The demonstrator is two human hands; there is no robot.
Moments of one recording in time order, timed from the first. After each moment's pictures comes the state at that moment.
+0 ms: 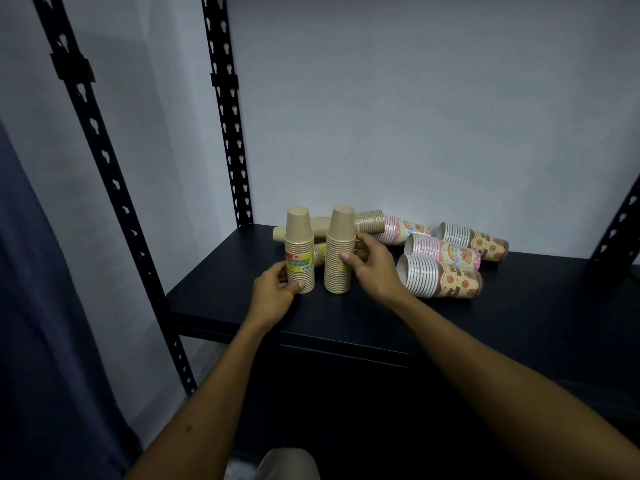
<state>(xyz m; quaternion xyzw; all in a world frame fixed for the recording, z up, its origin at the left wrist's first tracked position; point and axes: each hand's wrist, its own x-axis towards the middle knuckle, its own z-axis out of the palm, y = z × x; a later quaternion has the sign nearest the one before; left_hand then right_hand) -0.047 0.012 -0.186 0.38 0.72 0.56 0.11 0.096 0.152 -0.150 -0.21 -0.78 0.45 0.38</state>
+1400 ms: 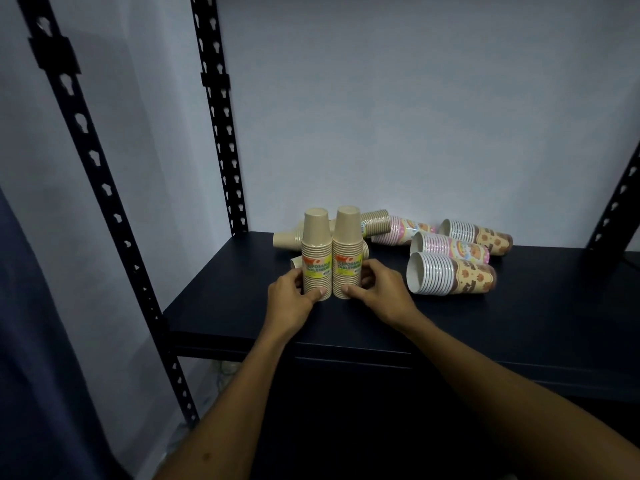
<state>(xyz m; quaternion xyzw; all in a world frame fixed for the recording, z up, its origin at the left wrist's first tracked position) -0.048 0.019 -0.189 0.42 0.71 0.55 0.11 0.097 0.141 -0.186 -0.28 -0.84 0.32 0.34</state>
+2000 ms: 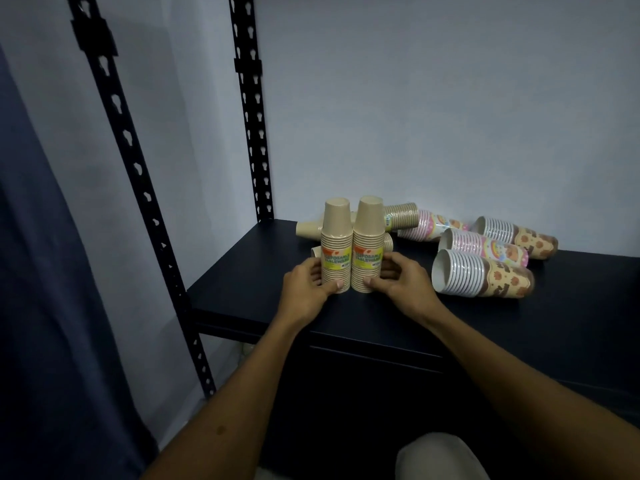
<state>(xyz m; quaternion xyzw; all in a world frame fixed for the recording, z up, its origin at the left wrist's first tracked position) -0.044 0.014 -0.187 0.41 0.70 0.58 0.13 0.096 0.150 -0.187 -0.22 -0.78 0.47 0.35</state>
